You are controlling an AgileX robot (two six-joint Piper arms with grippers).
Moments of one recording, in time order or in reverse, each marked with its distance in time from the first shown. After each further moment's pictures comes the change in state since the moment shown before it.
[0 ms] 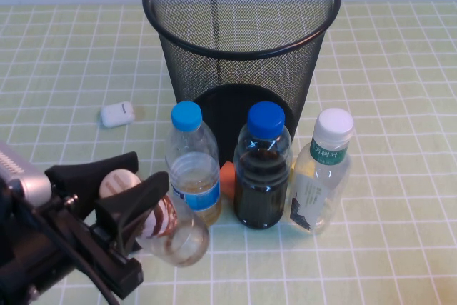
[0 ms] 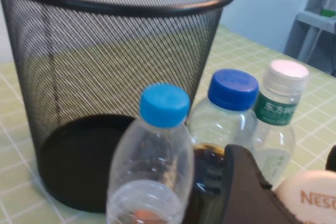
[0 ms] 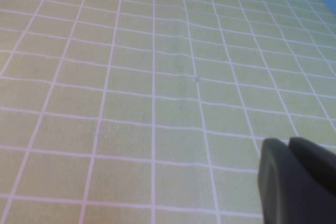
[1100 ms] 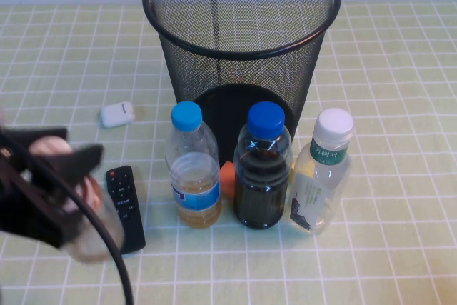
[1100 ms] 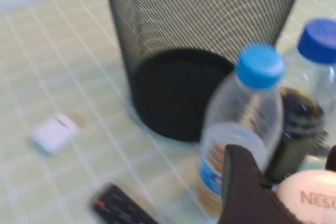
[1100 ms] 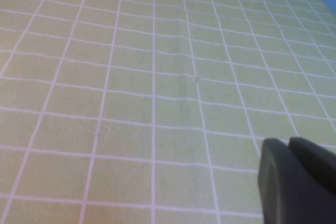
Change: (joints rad) right arm 0.000 0.000 0.000 0.000 0.000 0.000; left arm 0.140 -0.013 -0.301 1.054 0.627 -0.943
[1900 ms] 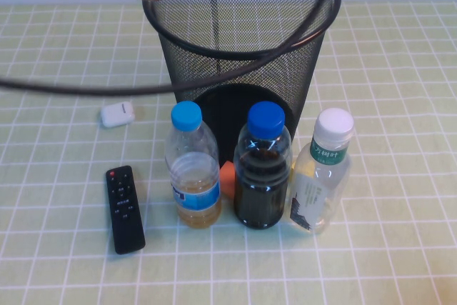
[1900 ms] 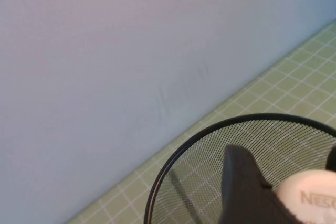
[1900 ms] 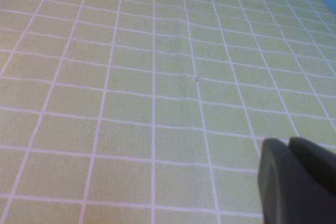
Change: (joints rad) right arm 0.000 0.000 0.000 0.000 0.000 0.000; left arm 0.002 0.751 -1.167 0.022 0.275 0.353
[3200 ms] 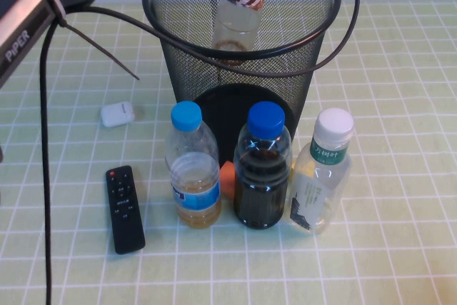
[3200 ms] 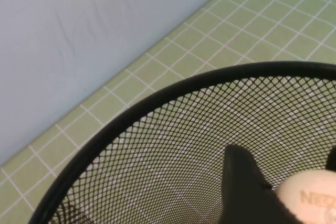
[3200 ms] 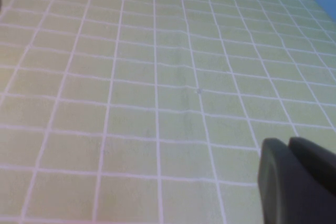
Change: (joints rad) right arm 0.000 0.000 0.000 0.071 -0.113 0.008; left arm 0.123 0.523 -0.247 -0.419 -0.044 0.276
